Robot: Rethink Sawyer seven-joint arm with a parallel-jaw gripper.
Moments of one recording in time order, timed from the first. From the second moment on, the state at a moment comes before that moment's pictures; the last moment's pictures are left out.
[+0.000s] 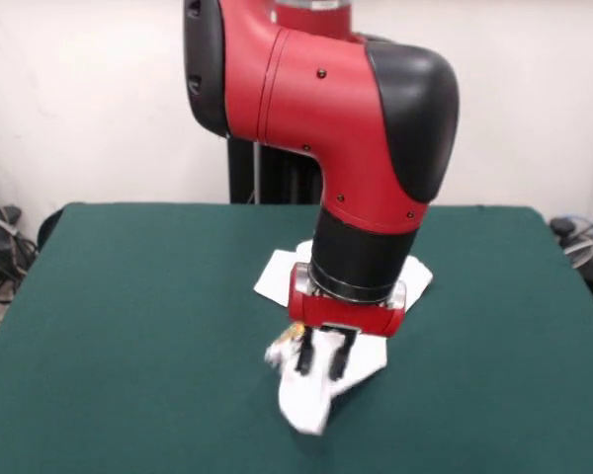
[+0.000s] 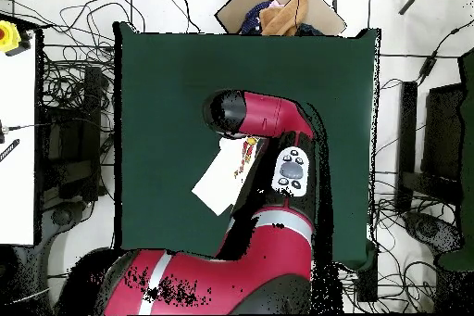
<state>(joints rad) -0.08 -0.36 -0.18 1.31 0.04 0.58 1.58</state>
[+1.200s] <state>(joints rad) -0.09 -0.46 -0.12 1.41 0.07 0.60 1.58</state>
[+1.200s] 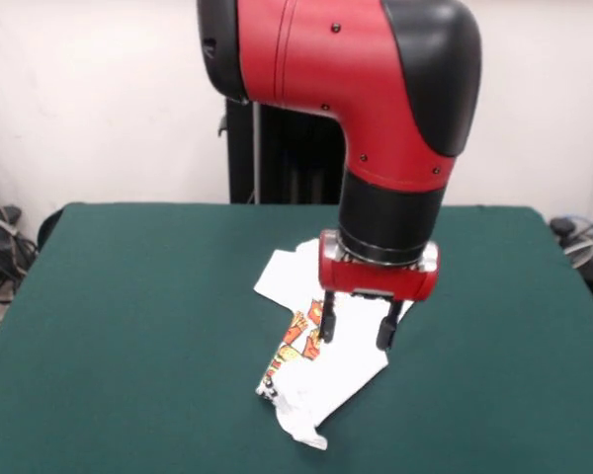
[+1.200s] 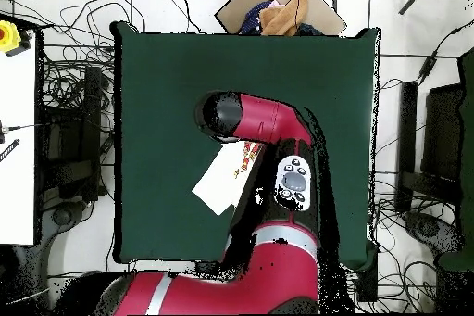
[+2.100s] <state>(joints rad) -0.09 -0.47 -0.07 1.71 0.09 0.43 1.58</state>
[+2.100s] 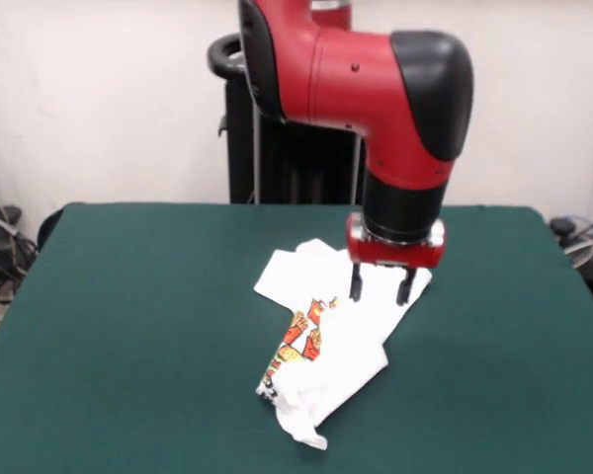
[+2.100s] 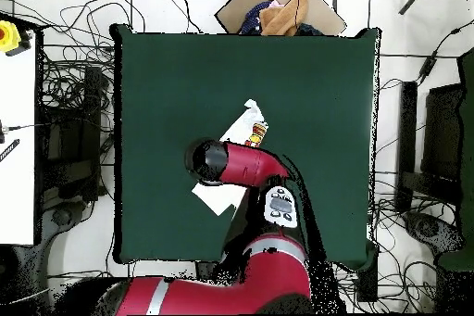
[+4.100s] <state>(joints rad) 0.14 -0.40 -0.20 1.80 0.15 0.07 1.58</state>
